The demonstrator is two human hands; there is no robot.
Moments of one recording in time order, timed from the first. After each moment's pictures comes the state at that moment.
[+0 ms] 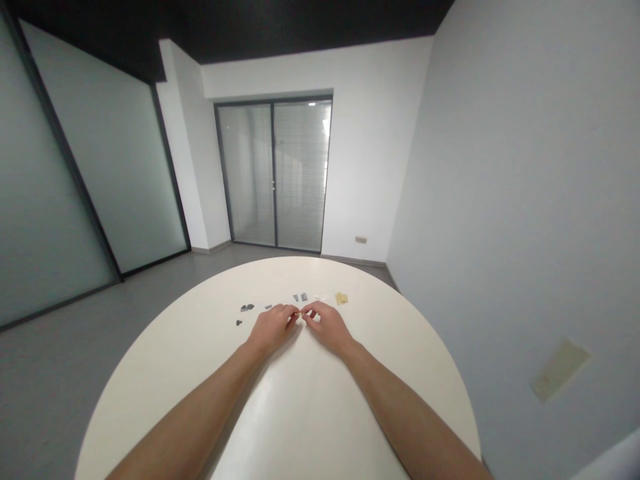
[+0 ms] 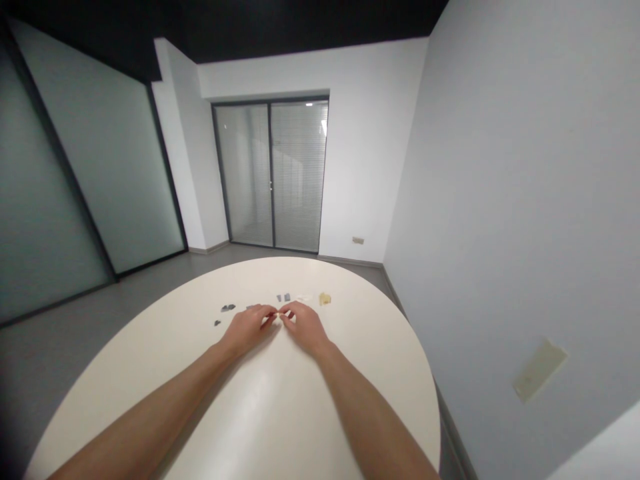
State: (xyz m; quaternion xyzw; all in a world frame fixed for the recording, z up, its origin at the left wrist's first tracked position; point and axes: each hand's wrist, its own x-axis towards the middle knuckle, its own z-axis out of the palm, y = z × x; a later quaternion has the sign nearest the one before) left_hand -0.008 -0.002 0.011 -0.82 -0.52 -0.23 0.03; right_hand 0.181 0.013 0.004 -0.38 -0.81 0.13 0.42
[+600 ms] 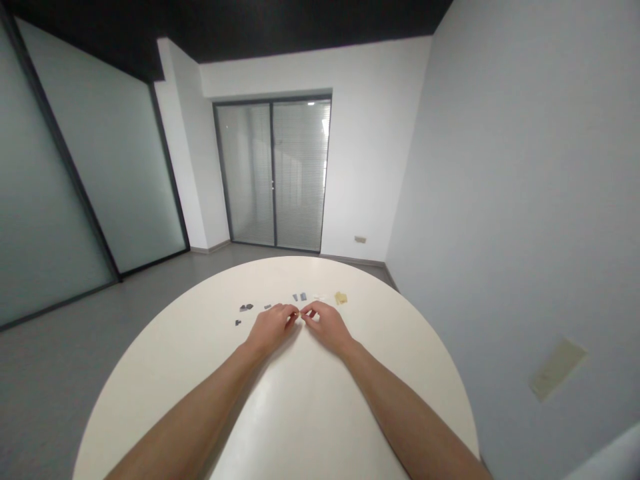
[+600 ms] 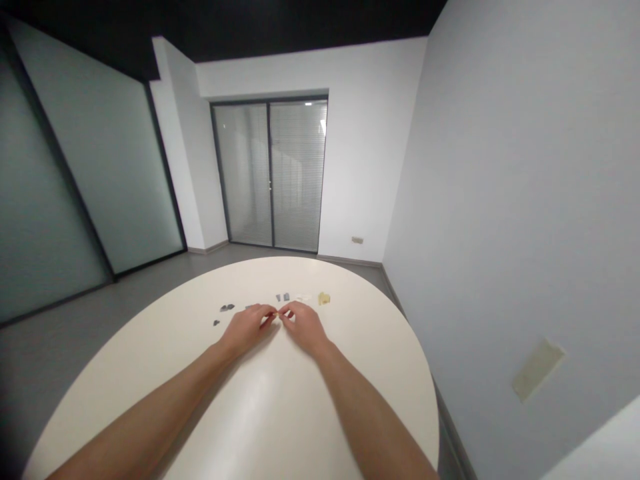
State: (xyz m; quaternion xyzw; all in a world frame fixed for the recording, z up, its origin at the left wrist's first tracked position) left_hand -0.009 -0.002 0.011 -0.82 -0.52 -0.24 0.03; right_hand 0.181 0.013 0.005 -0.39 -0.81 0.13 0.42
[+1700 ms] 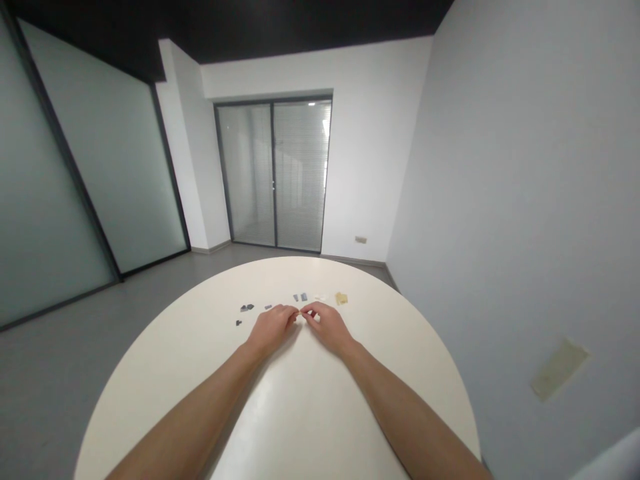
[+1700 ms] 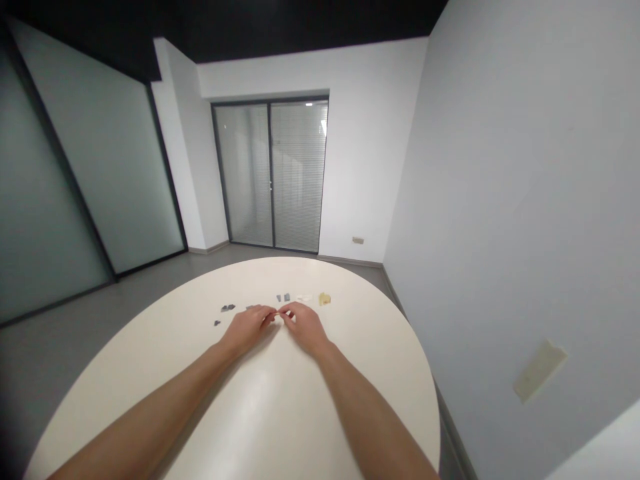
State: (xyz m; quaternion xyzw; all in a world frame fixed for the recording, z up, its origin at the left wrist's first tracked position) left_hand -0.009 0.000 0.010 -0.83 -0.52 -0.22 0.03; right_hand 0.181 0.013 0.004 -0.38 -0.81 0.13 0.42
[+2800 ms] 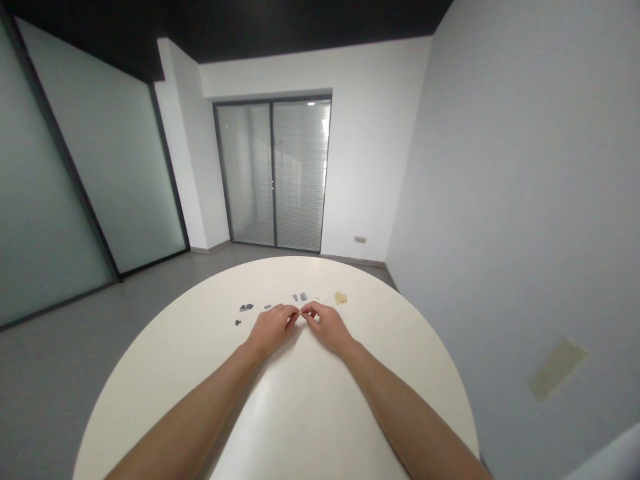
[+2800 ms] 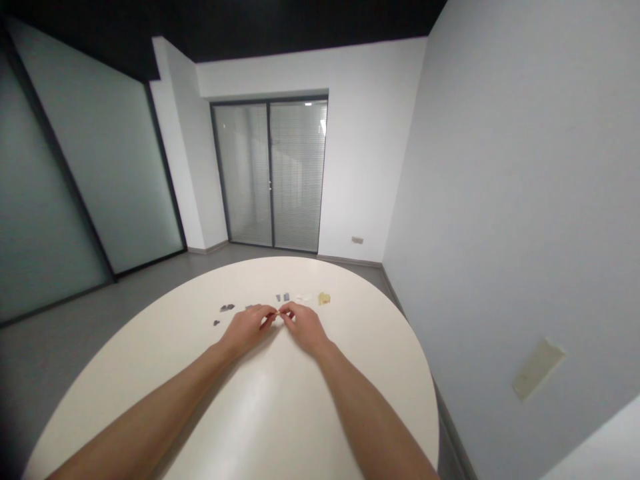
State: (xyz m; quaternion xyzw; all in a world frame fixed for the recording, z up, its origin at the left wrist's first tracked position) left_hand -0.009 0.001 0.007 -0.83 -0.50 -0.25 0.05; right_hand 0.182 0.015 0.002 -0.39 -0.81 0.16 0.41
